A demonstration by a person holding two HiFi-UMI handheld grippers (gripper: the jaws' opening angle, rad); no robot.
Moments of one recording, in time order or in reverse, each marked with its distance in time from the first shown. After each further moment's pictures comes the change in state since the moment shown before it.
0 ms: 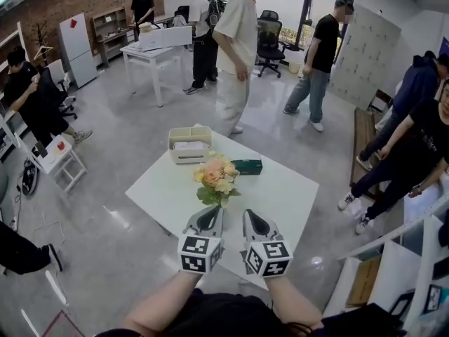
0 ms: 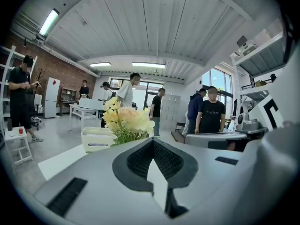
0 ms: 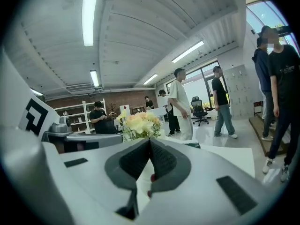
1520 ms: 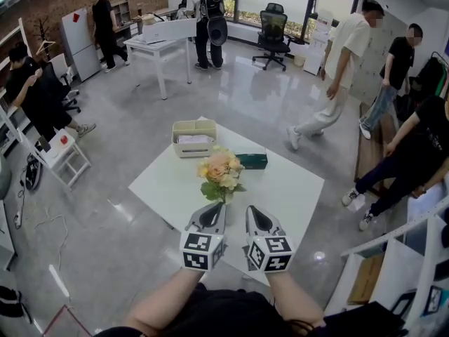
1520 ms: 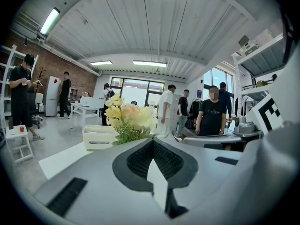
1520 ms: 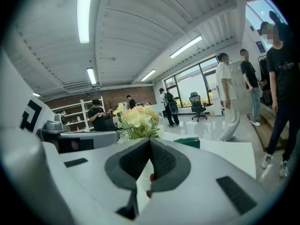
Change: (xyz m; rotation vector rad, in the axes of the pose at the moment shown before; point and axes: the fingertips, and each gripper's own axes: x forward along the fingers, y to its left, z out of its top) left arm 0.001 0.006 -0.007 -0.013 0.012 0.008; right arm 0.011 -0.004 -0.015 0.024 0.049 -0.014
